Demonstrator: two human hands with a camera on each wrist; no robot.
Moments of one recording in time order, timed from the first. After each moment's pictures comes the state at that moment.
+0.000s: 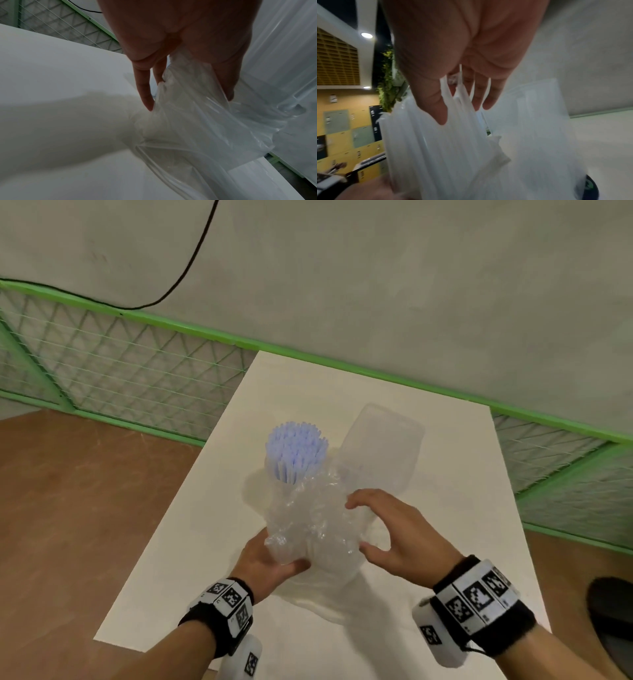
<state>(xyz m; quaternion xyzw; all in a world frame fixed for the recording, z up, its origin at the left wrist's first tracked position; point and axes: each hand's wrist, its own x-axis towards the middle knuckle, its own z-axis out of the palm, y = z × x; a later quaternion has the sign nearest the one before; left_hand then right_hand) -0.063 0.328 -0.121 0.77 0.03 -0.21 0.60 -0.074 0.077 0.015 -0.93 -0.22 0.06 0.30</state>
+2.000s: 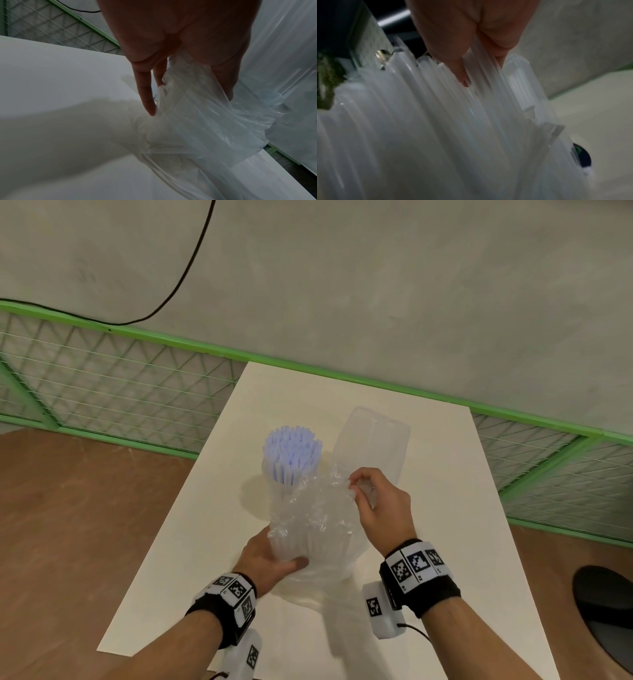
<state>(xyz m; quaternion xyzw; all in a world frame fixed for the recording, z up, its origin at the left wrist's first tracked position) -0.055 0.331 -0.120 0.80 0.00 -0.23 0.56 -0.061 0.112 -0.012 -0.91 0.01 -0.18 0.38</state>
